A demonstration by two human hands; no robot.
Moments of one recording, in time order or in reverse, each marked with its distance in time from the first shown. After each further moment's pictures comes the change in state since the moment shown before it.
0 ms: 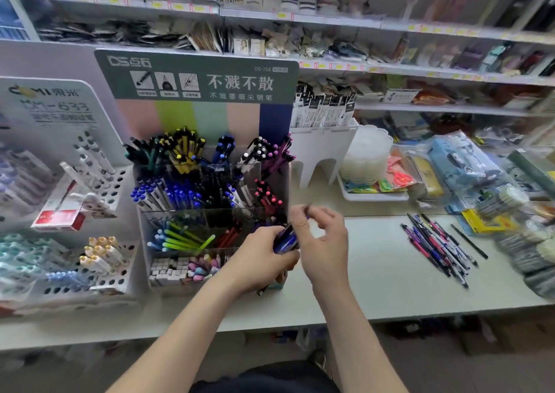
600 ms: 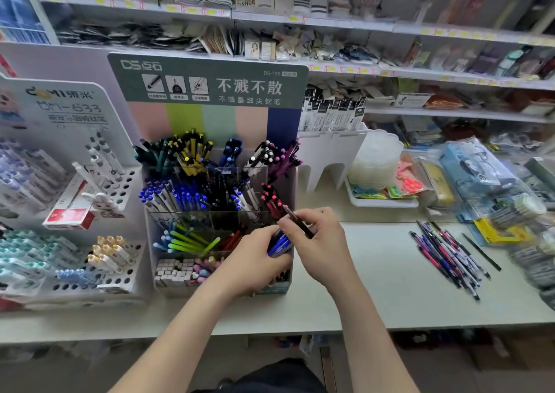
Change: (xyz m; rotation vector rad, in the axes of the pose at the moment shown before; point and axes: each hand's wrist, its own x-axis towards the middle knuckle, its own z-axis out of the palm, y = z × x) left_hand -0.001 -0.011 -0.014 0.097 0.073 0.008; right_hand 0.016 -0.015 -0.003 -0.219 -0.327 -0.120
